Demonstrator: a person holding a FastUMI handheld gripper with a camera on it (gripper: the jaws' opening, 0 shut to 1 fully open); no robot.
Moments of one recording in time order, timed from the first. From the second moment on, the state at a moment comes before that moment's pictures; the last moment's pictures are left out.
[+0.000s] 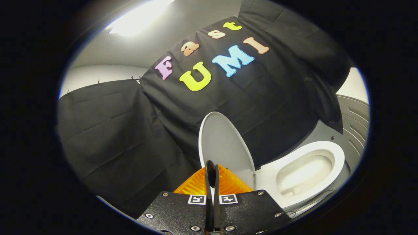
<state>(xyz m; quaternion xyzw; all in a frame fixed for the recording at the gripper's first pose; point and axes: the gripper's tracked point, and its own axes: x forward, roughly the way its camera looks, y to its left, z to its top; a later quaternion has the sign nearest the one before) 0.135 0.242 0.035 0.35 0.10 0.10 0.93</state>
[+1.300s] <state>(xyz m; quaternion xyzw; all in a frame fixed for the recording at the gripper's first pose) 0.152 0.377 0.031 0.30 0.10 0.17 0.93</state>
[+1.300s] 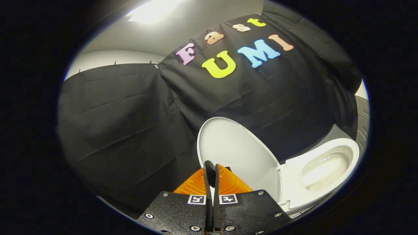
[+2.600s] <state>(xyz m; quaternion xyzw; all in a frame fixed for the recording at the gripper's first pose) 0.073 0.229 0.112 0.16 -0.02 0.15 0.98</state>
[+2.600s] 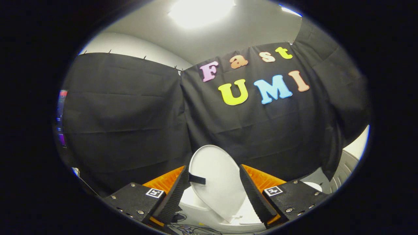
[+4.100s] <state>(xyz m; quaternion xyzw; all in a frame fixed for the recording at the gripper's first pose) 0.002 0.021 0.029 0.03 -0.03 0.01 1.00</state>
